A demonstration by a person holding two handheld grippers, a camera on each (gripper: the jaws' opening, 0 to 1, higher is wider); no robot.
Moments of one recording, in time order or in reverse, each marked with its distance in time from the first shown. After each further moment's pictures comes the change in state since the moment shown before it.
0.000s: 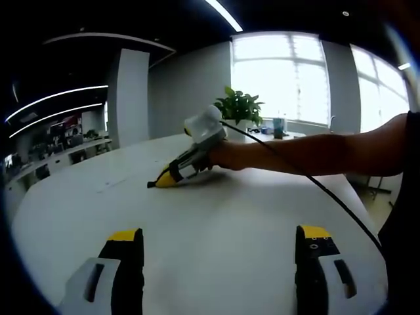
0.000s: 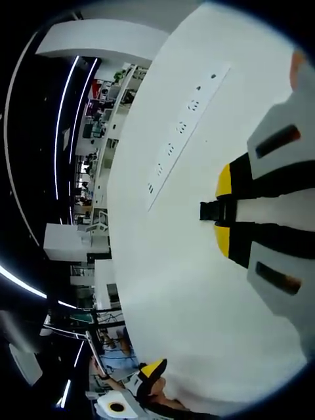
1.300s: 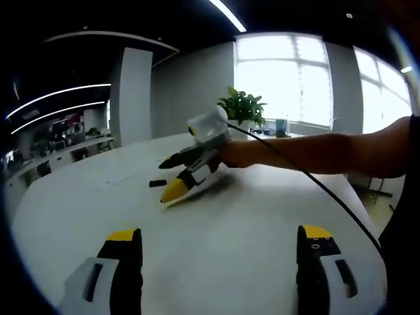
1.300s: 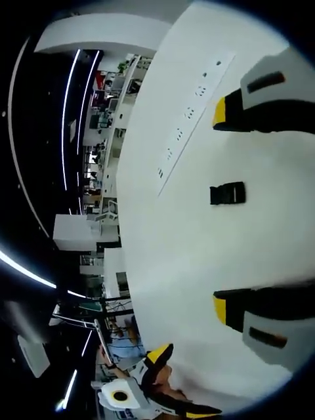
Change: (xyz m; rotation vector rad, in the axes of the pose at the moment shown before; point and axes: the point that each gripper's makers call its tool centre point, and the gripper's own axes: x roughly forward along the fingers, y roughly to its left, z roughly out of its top) left arm 0.000 0.001 0.000 -0.018 -0.002 0.009; right arm 0.000 0.019 0.010 0.018 -0.068 0.071
